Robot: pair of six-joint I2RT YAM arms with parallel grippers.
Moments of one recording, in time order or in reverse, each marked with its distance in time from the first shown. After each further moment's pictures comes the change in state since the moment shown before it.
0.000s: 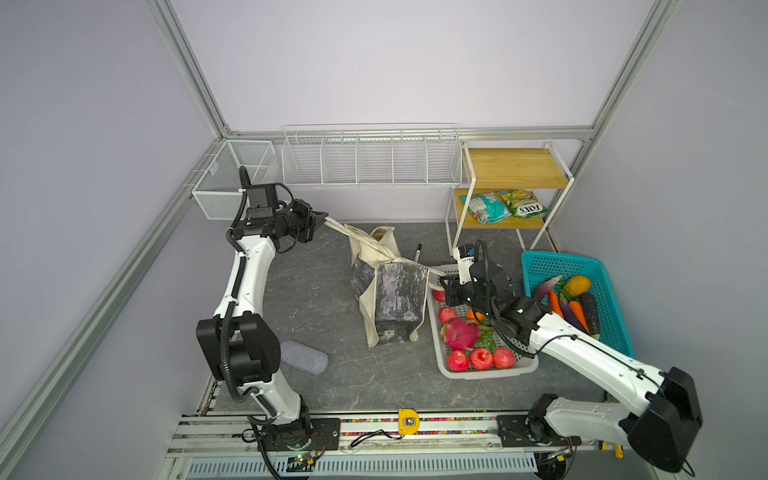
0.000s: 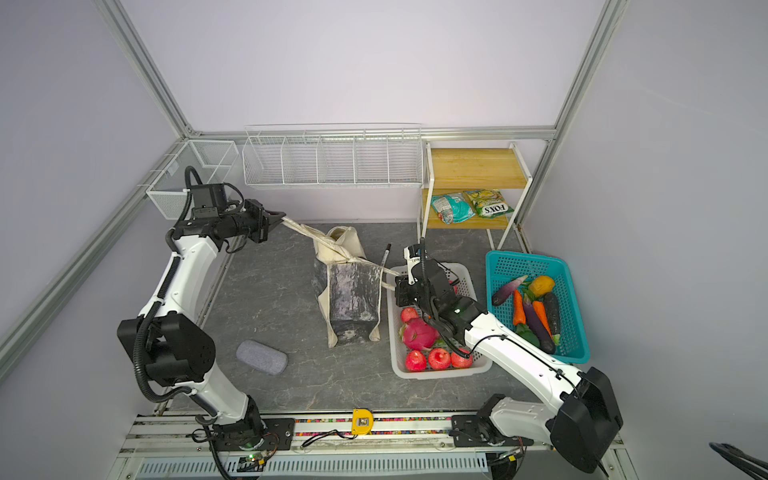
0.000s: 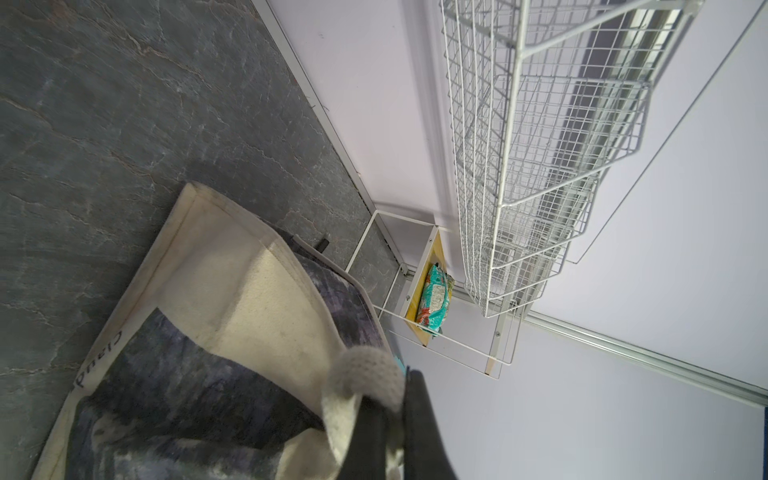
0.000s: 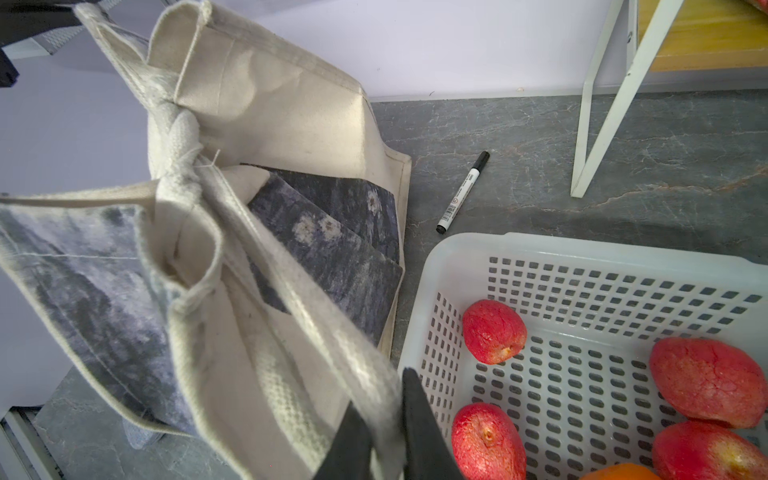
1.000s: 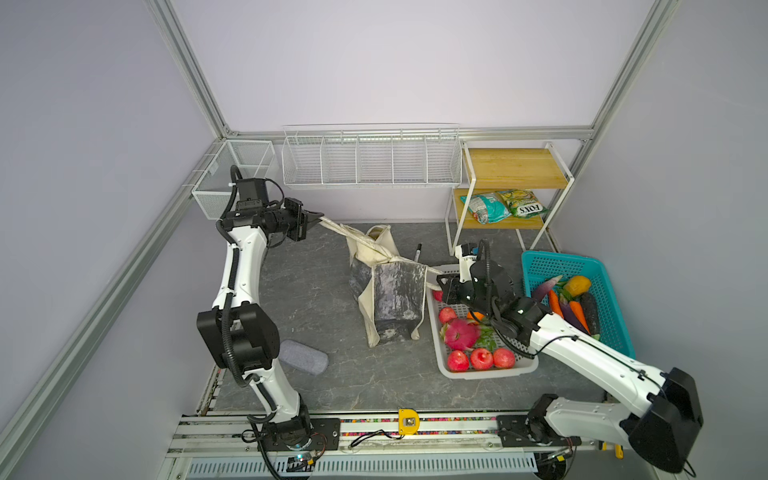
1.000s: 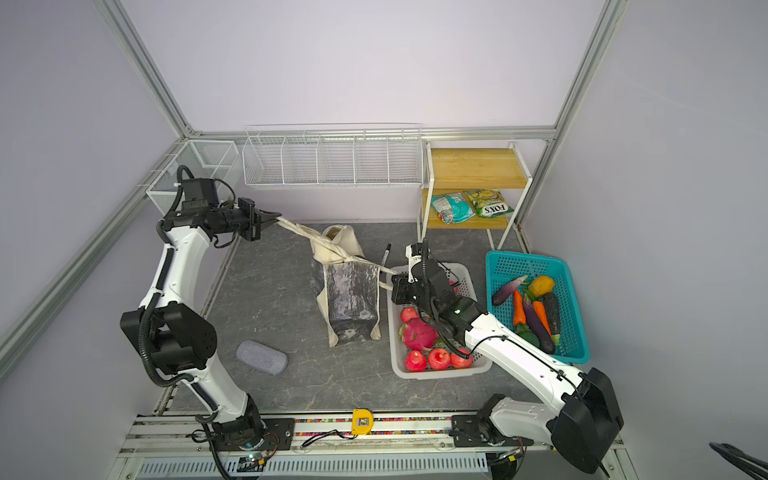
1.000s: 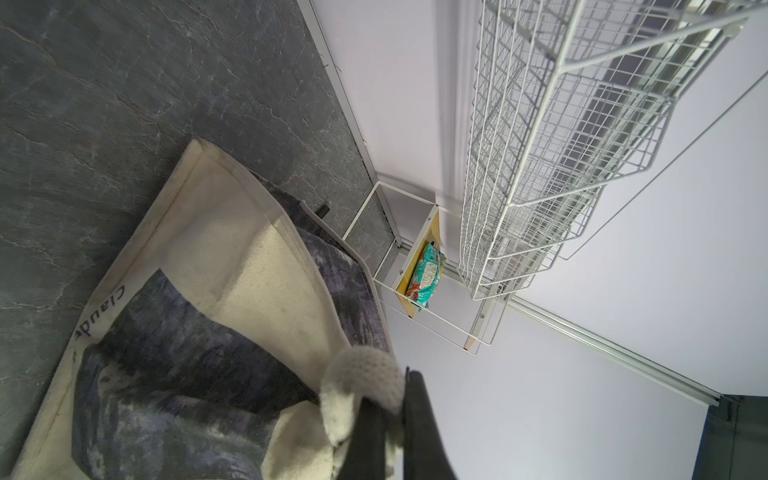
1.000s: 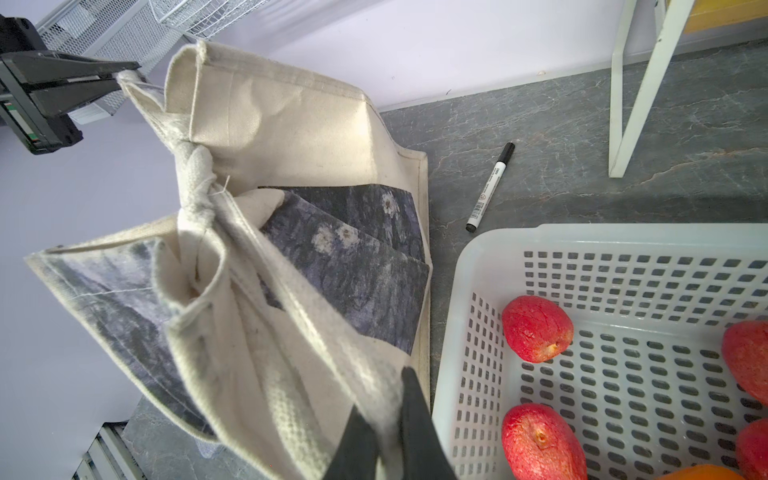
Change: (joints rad) left arm 0.067 0.117 0.193 -0.204 0.139 0.000; right arm 0.005 -0.010 0.000 0.023 -0.032 0.147
